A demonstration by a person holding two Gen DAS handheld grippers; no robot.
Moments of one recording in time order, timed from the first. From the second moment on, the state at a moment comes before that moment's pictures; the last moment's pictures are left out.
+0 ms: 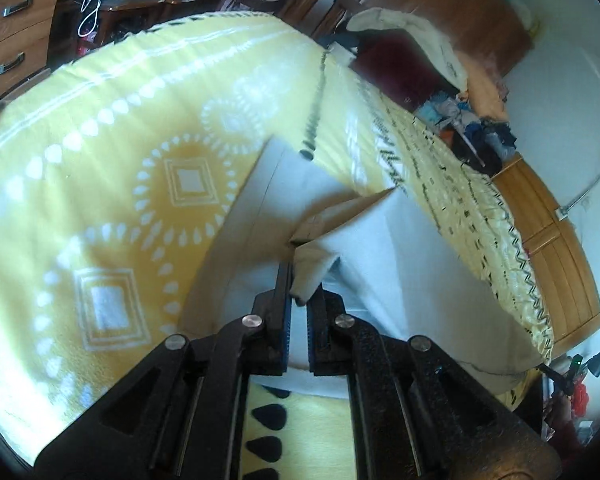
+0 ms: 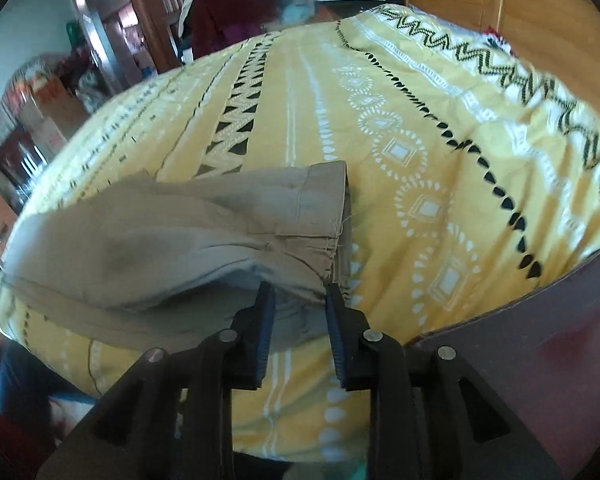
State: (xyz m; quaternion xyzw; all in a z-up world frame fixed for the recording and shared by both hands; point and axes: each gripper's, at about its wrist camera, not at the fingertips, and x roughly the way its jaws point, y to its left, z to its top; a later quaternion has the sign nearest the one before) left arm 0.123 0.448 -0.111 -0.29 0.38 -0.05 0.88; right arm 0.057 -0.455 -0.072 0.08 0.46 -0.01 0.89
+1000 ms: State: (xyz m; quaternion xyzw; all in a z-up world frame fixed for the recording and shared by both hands) left arm 0.089 0.439 -0.118 -0.40 0.36 -0.10 0.84; right arm 0.147 0.128 -0.133 -0.21 0.41 0.42 0.78
